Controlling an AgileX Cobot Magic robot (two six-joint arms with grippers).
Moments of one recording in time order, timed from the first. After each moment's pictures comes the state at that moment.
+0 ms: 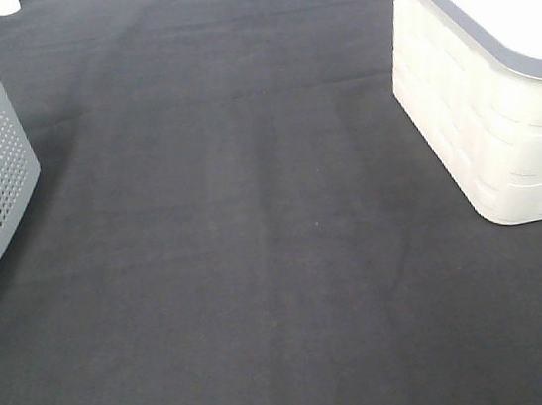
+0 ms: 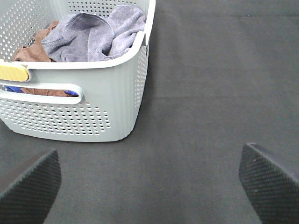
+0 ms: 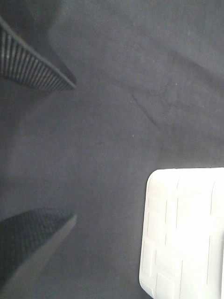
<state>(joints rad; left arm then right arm) 0.01 0.00 -0.52 0.00 1.08 -0.03 0.05 0.00 -0.46 0.09 1.10 -0.11</state>
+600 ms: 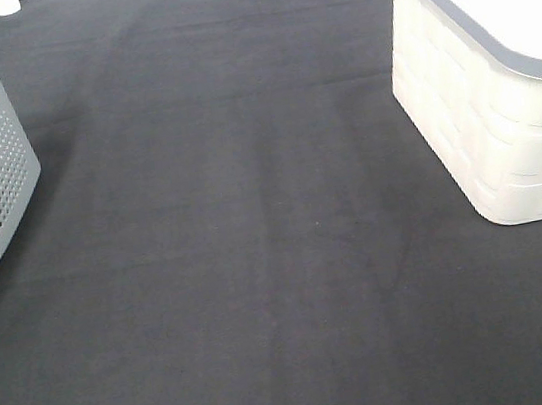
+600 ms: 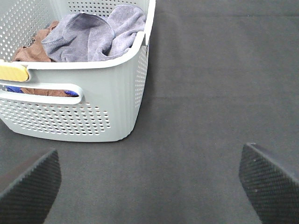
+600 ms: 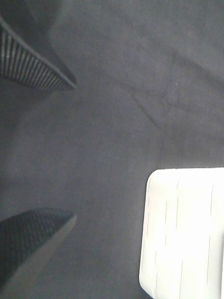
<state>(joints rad) 0.01 0.00 -0.52 0.00 1.08 -0.03 0.05 0.00 -0.46 0.09 1.10 -0.11</state>
